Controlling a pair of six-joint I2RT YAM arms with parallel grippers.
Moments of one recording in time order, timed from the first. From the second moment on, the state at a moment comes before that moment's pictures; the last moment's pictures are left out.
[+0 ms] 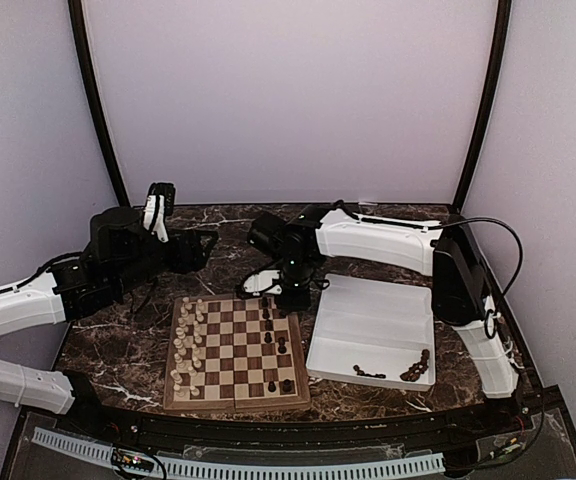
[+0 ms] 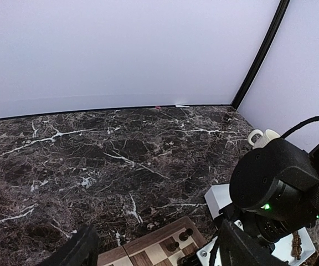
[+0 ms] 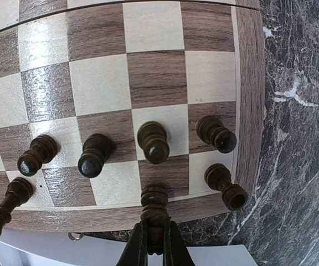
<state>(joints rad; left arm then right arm) -0.75 1.04 0.74 0.03 -0.25 -0.36 1.00 2.29 2.06 -1.12 0.01 -0.64</state>
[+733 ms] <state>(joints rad) -0.75 1.04 0.73 0.02 -0.24 -0.36 1.01 2.31 2.08 -1.12 0.01 -0.64</state>
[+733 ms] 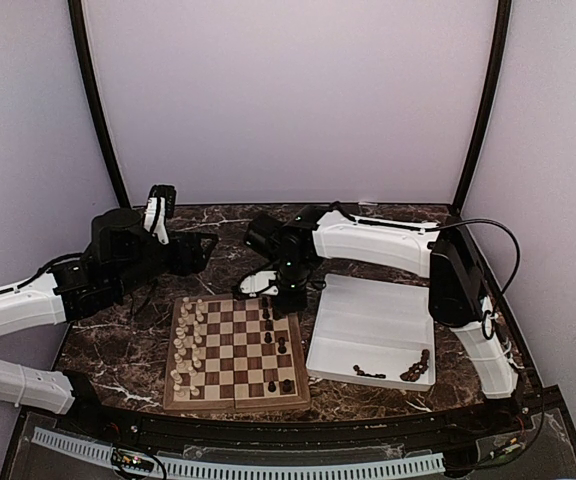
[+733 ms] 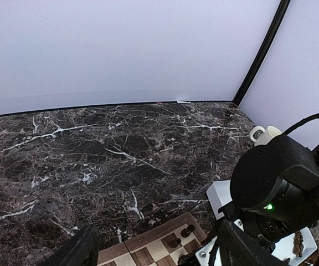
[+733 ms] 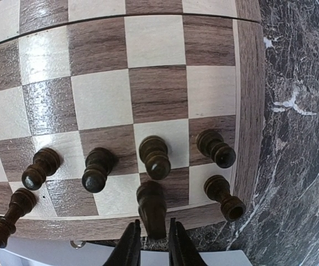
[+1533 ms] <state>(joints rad) -0.75 1.04 0.73 0.02 -0.23 -0.36 1.01 2.31 2.10 -1.12 -0.04 -0.62</state>
